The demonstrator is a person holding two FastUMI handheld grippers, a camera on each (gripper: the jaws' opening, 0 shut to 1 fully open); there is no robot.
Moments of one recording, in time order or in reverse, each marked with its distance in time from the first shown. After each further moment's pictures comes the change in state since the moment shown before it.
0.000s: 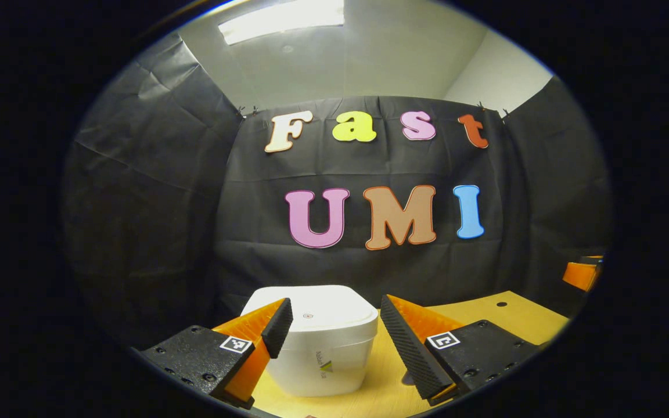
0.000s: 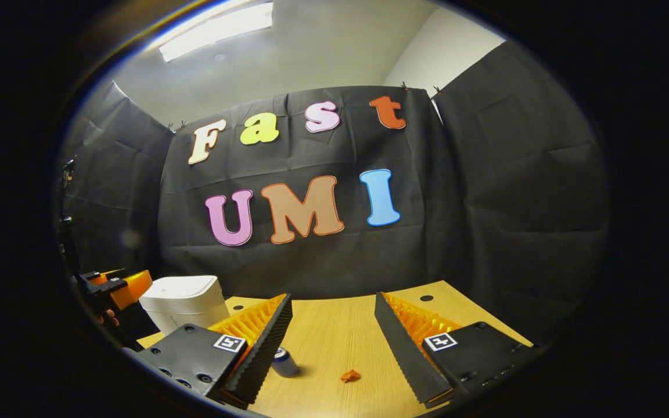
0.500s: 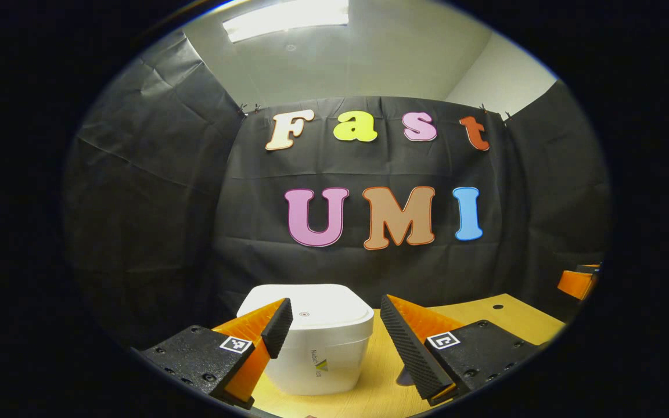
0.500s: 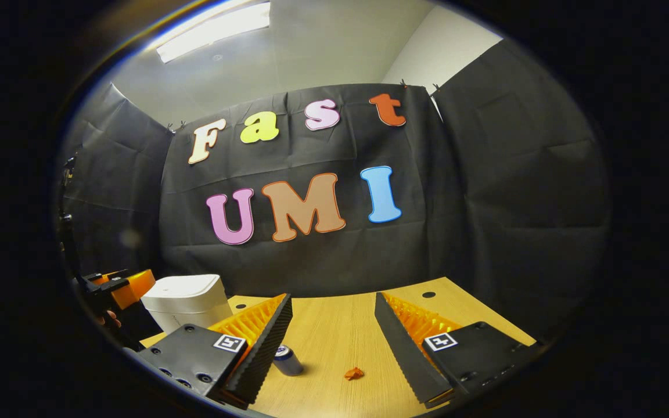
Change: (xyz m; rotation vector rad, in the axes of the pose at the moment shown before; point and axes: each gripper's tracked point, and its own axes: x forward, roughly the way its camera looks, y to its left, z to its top) left arm -0.002 0.000 -0.003 -0.015 0.013 0.004; right arm -0.001 0.002 -0.007 -0.002 0.013 -0.003
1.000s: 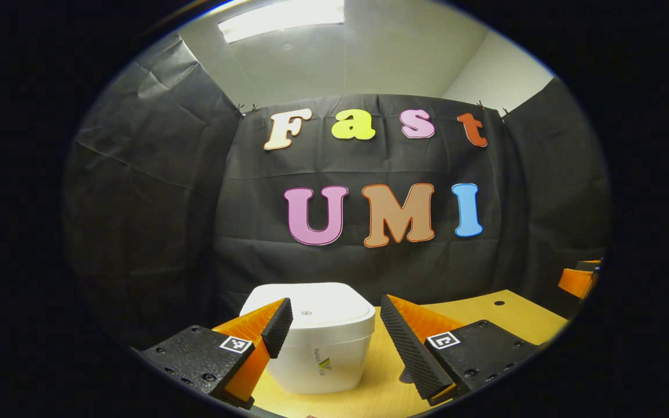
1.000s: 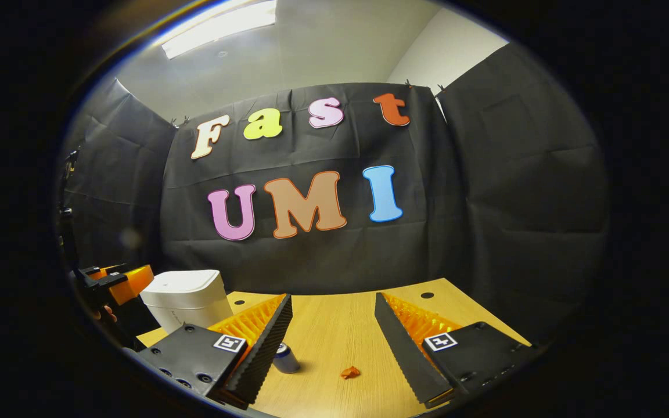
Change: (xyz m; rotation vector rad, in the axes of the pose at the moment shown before) left arm -0.004 0.000 0.002 0.018 0.001 -0.008; right arm 0.000 -0.001 0.002 -0.021 0.002 0.007
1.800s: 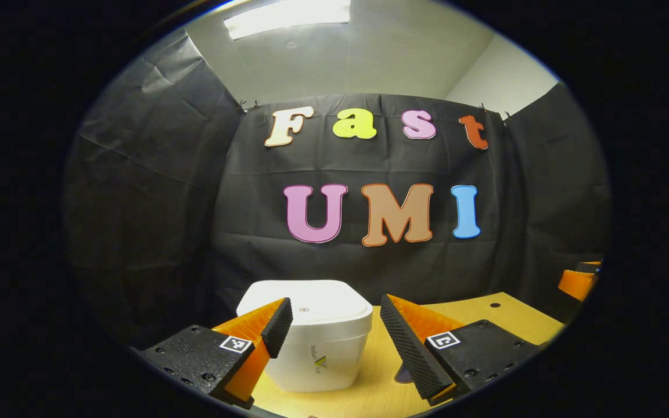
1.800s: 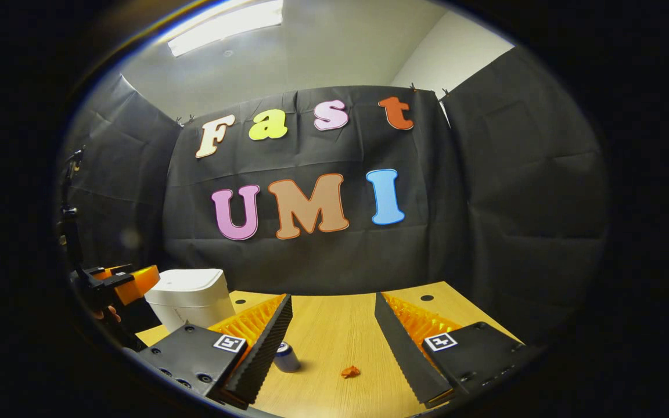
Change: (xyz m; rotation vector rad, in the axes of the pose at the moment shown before) left arm 0.001 0.000 0.001 -0.030 0.010 -0.001; right arm -0.010 0.004 -0.002 -0.011 -0.001 0.003
